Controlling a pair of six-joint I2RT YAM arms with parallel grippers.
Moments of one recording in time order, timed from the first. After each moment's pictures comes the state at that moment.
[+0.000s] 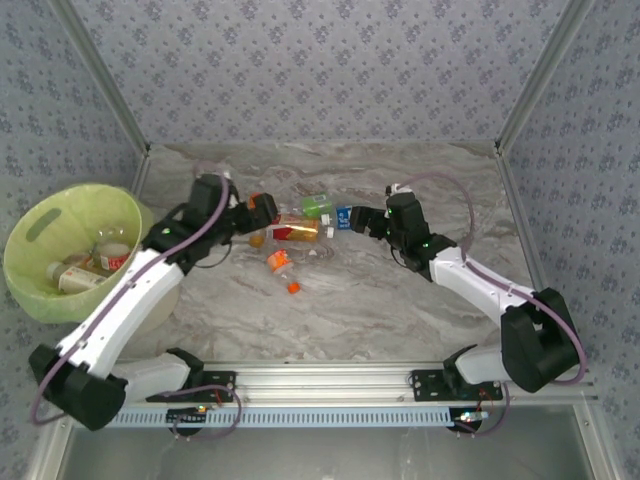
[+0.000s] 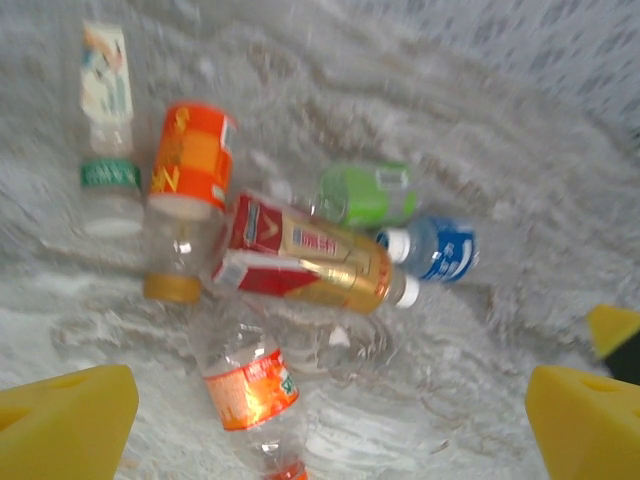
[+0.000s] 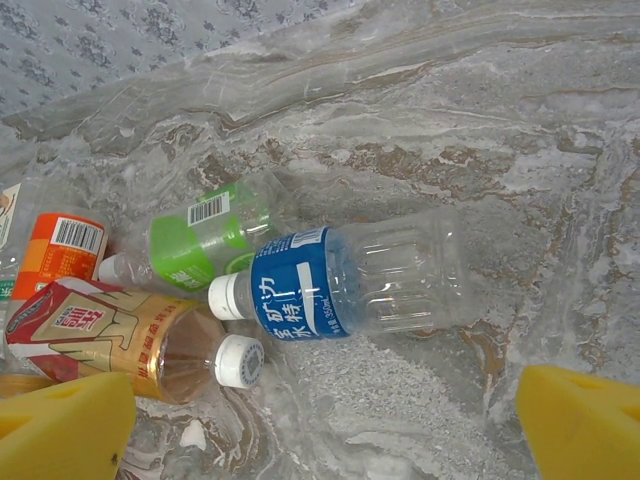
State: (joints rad) left arm -0.54 1.17 1.14 -0.67 -0.10 -0.72; right arm 0.50 1.35 0.83 -0.04 0.12 0.51
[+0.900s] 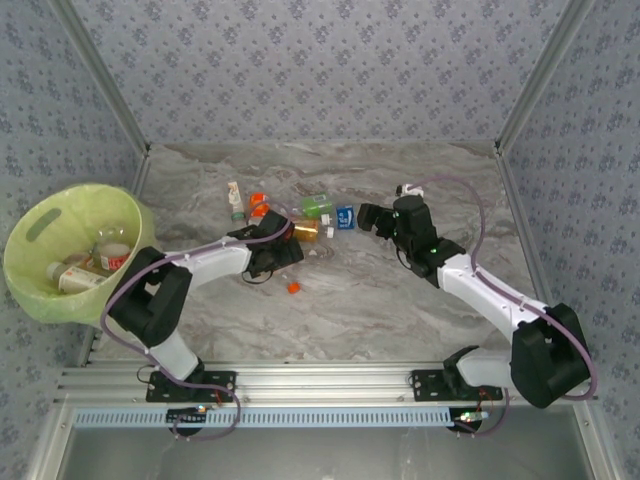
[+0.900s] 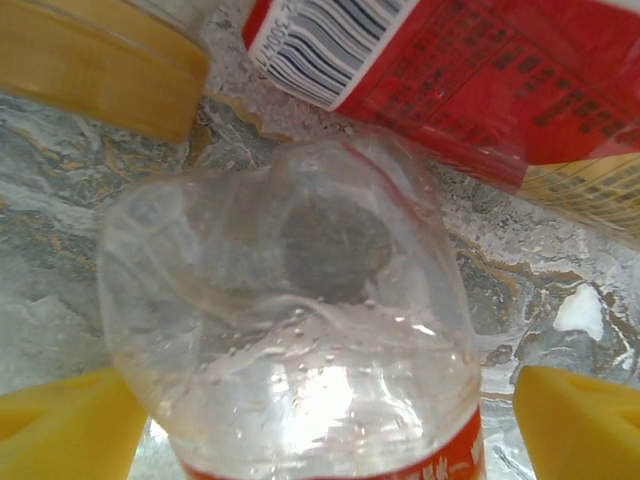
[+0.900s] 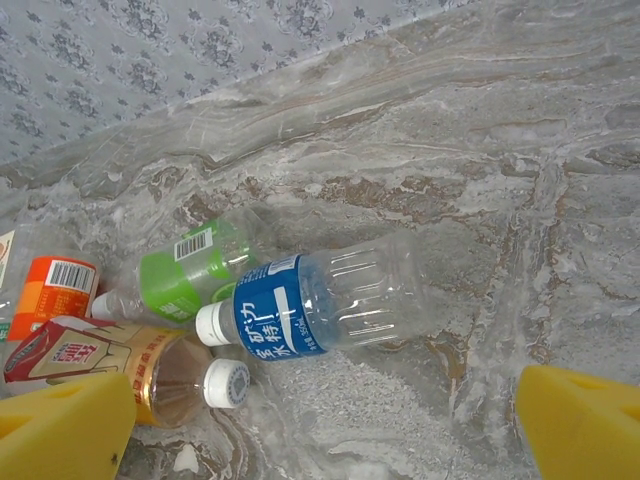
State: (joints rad) left arm -0.62 1.66 0.93 -0.37 -0.13 -0.91; right arm 0.49 1.26 0.80 -0.06 0.19 0.55
